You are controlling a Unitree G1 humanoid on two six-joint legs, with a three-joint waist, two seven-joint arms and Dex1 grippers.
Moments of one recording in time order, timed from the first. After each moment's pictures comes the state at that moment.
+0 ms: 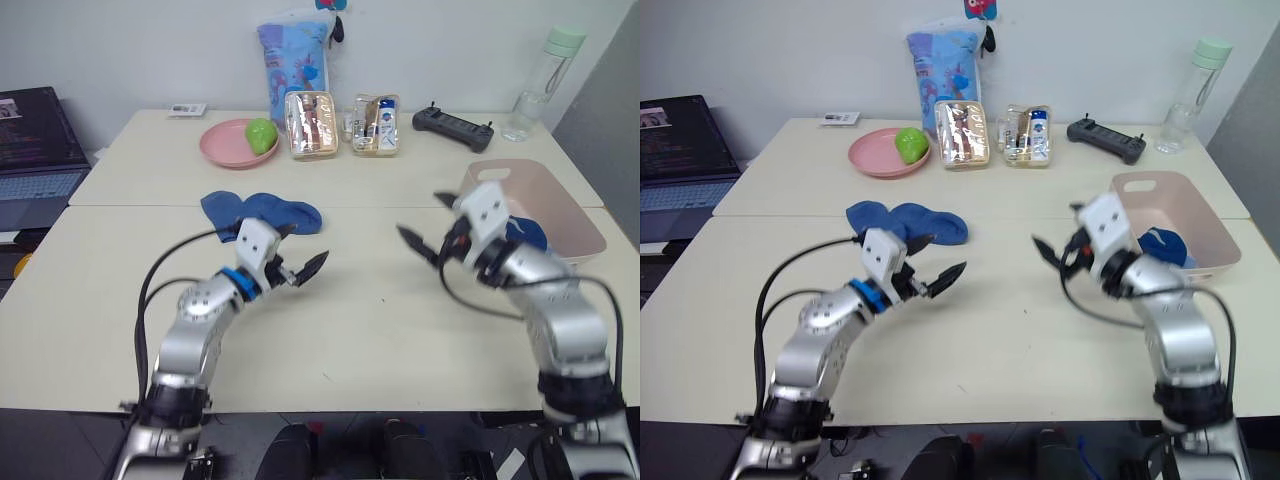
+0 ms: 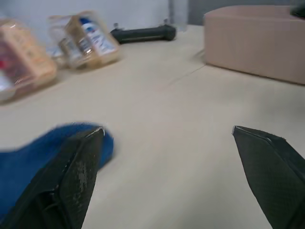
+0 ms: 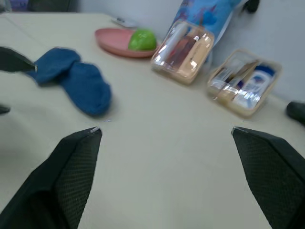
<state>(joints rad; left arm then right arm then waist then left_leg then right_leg) -0.24 0.34 0.01 -0.09 -0.23 0.22 -0.63 -0.32 -0.43 0.00 -0.40 0.12 0.56 0.56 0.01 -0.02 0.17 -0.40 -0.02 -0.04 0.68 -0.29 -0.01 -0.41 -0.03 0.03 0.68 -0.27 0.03</state>
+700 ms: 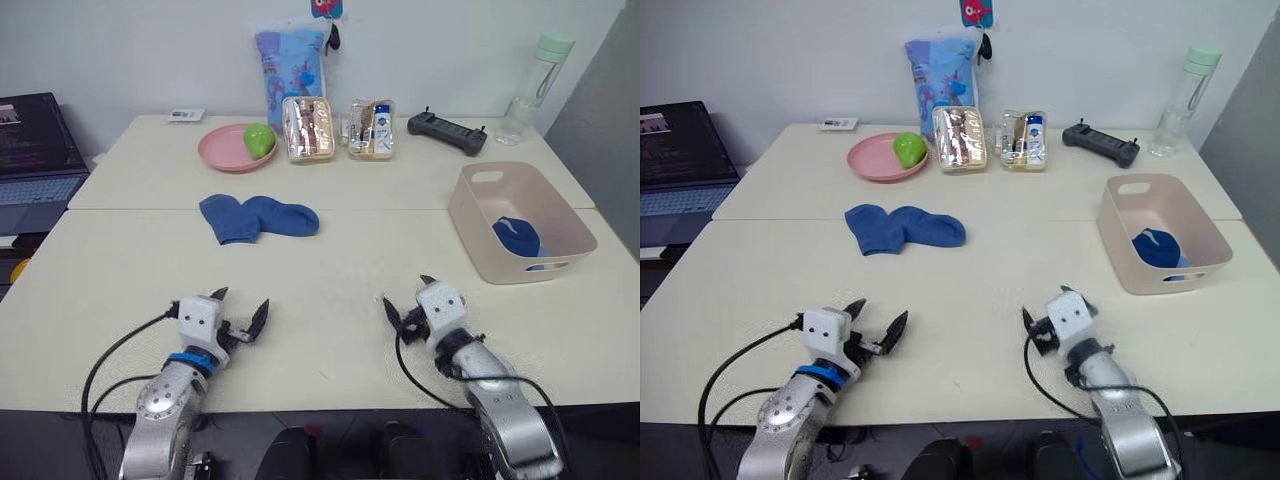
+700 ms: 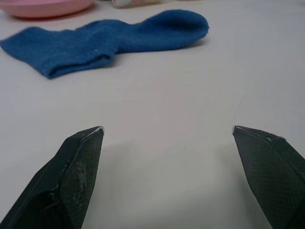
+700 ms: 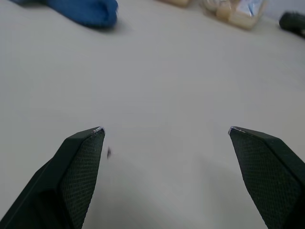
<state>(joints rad) 0.10 0.32 0.17 -0.17 -0.22 0.10 -0.42 0.00 -0.23 0.20 -0.43 -0.10 0.38 0.28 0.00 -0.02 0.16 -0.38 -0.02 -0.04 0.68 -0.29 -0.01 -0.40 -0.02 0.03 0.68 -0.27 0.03</state>
